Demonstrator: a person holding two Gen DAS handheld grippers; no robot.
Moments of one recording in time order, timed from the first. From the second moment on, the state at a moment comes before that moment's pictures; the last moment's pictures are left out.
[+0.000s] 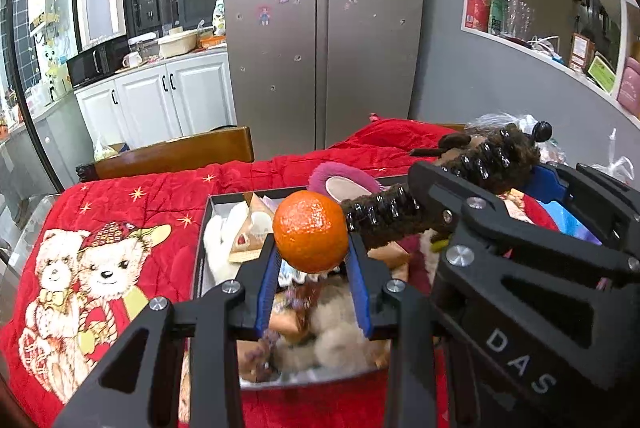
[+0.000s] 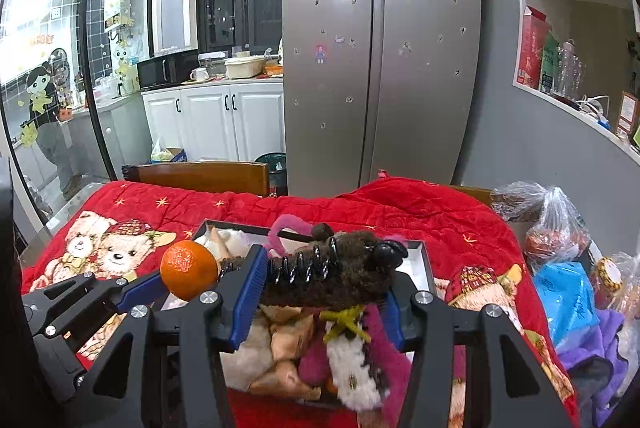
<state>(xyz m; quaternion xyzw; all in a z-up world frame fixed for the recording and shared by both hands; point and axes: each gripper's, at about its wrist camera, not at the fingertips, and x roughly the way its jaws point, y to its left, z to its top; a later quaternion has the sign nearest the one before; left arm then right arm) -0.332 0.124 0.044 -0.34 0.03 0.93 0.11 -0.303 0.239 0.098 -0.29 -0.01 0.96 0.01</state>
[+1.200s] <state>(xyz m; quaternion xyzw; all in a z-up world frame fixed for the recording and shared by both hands) -0.381 0.110 0.008 -0.37 0.03 0.92 0.10 -0.359 0.247 0.062 -0.31 0.01 0.95 0.00</state>
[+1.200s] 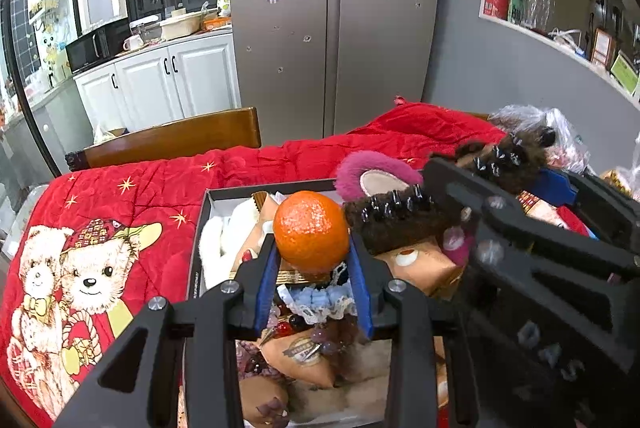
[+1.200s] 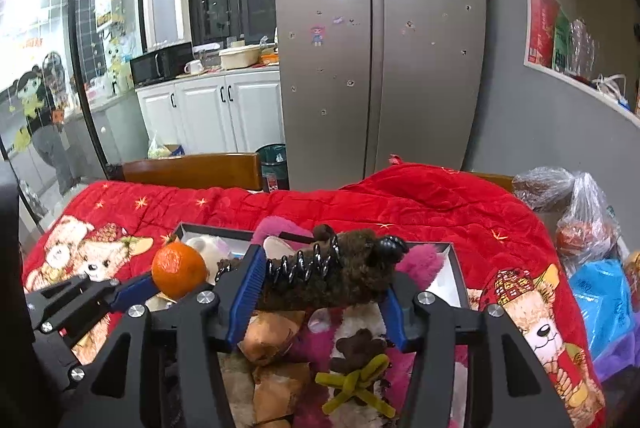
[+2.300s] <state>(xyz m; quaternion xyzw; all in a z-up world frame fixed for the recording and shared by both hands) -0.311 0.102 0.081 -0.32 0.02 0.94 0.10 -0.312 0.237 0.110 -0.29 0.01 0.96 0.01</state>
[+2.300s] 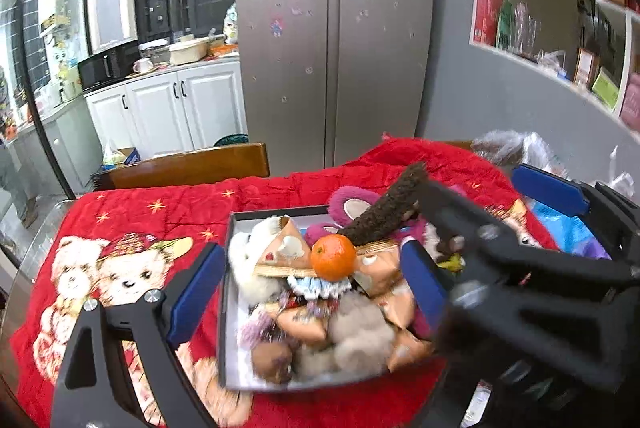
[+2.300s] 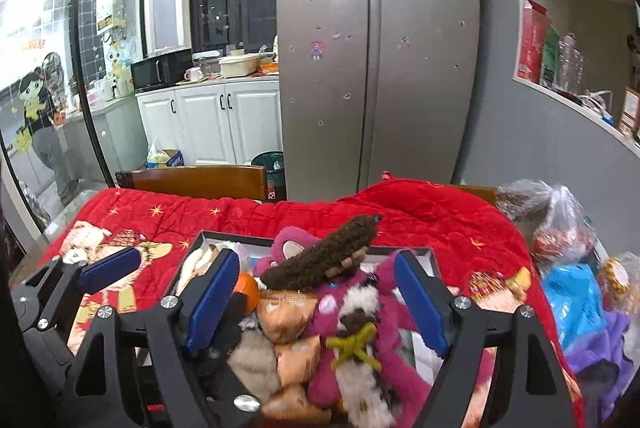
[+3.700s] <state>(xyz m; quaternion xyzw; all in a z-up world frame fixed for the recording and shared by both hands) 0.032 0.011 0.114 -0.27 -0.01 0.96 0.03 0.023 0.198 0.131 -0.21 -0.08 0.97 0.08</state>
